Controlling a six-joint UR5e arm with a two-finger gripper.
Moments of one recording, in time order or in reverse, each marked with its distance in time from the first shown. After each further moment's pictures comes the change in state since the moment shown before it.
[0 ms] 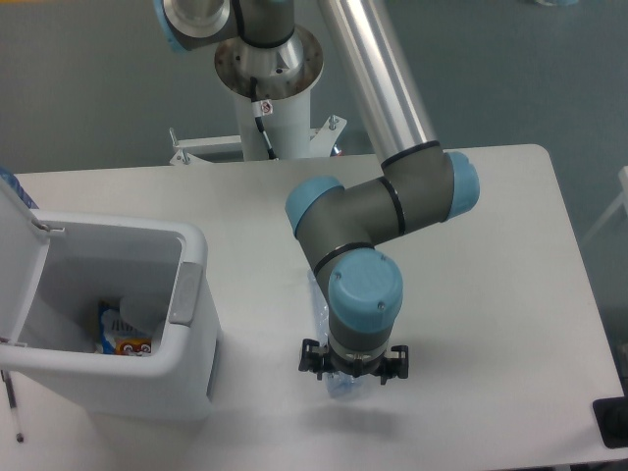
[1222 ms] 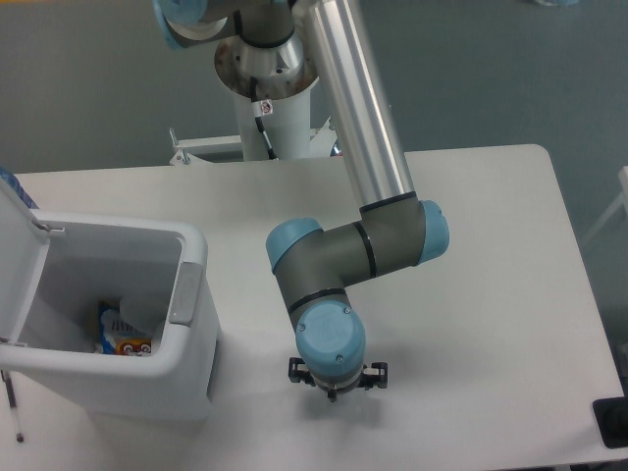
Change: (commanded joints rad) arm -0.041 -0.063 0.008 -0.002 0.106 -0.069
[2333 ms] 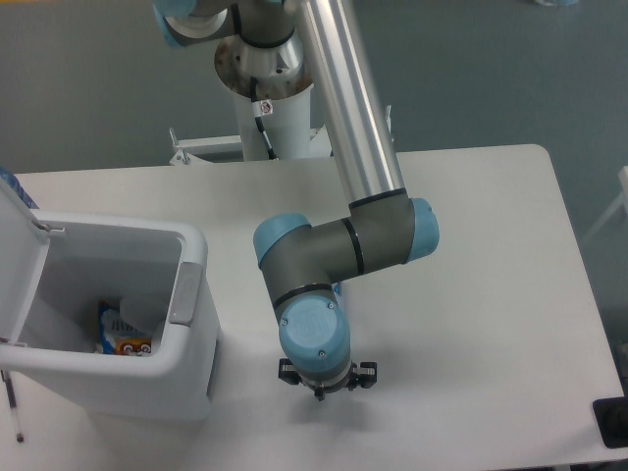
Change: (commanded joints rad) arm -0.014 0.087 0.005 0.000 -0.044 -0.006
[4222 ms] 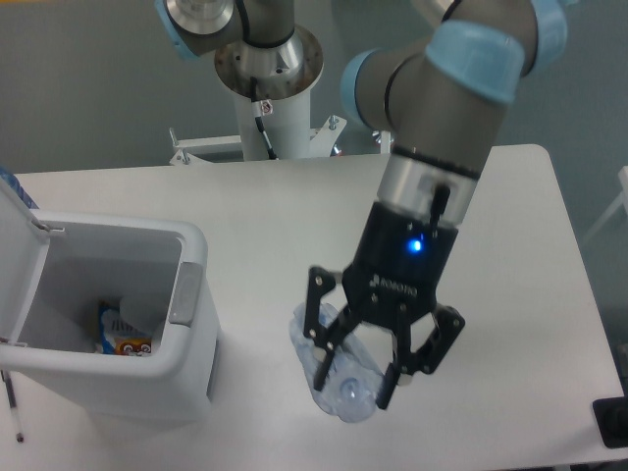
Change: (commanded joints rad) arm 0.221 0.261 0.140 0.299 -0.933 -0.005
